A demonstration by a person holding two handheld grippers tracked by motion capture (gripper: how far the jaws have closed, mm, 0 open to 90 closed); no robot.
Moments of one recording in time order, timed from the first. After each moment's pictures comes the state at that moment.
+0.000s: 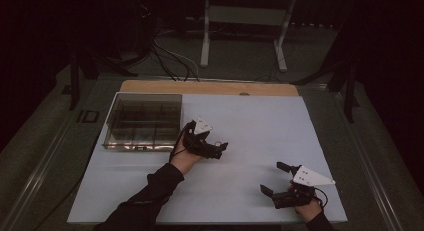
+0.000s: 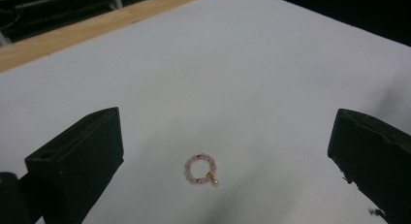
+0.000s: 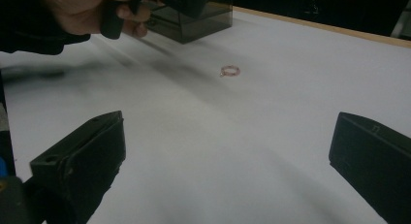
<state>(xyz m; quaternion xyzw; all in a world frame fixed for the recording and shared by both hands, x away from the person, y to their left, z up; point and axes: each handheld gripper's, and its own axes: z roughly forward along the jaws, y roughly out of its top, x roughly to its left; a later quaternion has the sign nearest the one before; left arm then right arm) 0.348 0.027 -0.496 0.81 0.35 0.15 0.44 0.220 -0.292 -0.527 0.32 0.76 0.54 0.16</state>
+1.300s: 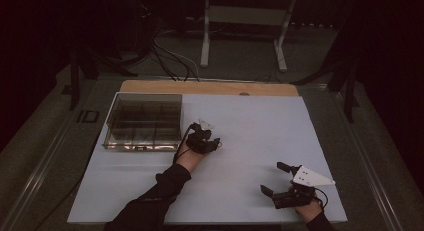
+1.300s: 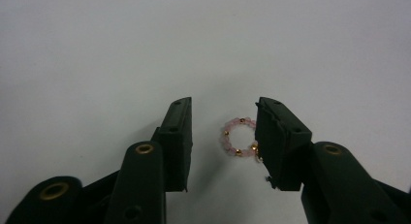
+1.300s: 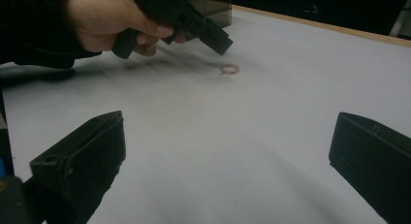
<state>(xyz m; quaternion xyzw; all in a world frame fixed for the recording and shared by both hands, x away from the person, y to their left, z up) 0.368 0.017 -0.531 0.82 0.43 0.13 0.36 0.219 -0.292 -0.528 0.32 0.76 0.54 0.16</state>
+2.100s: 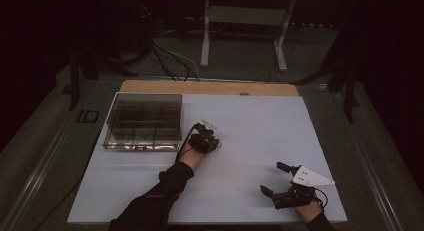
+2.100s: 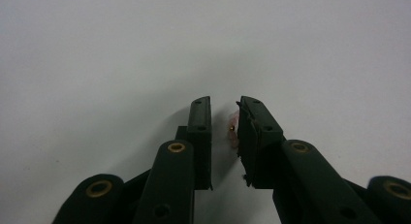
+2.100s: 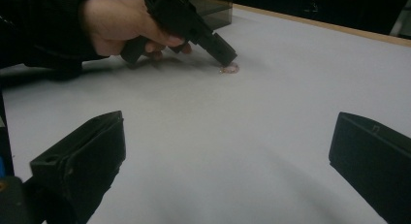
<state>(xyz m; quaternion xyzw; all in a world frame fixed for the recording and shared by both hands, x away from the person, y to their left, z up) 0.378 0.011 -0.545 0.84 0.42 0.12 0.32 0.219 -0.292 -0.528 0.32 0.77 0.53 0.16</state>
